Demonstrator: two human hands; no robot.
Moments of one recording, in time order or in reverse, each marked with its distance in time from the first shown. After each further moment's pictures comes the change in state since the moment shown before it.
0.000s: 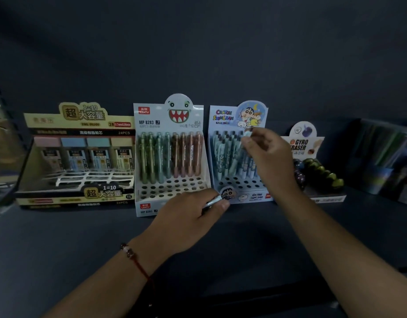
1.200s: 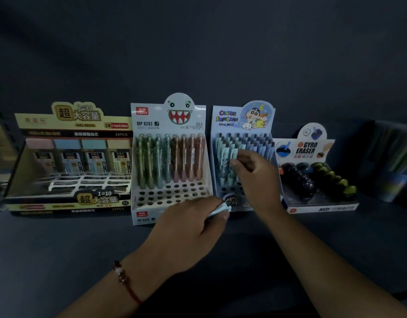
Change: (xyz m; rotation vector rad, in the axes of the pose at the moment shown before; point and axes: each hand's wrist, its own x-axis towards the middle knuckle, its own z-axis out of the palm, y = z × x) left_hand 0.001 0.007 0.000 0.040 0.058 0.016; right_hand -0.011 0.041 0.030 -0.171 -0.063 0.019
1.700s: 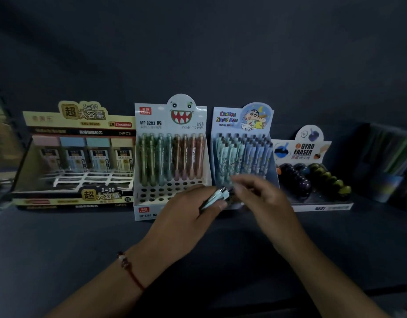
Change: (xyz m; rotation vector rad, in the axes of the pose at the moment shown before) left_hand 0.003 -0.006 0.001 -0.162 0.079 -0.009; right_hand -0.064 -0.037 -0.043 0.250 -0.282 0.158
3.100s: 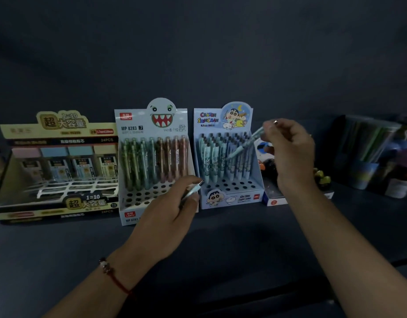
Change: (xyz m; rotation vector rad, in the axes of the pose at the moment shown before) left_hand -0.005 0.006 -0.002 -0.043 -0.034 -0.154; right_hand 0.064 -0.027 -0.056 0.240 0.543 -0.166
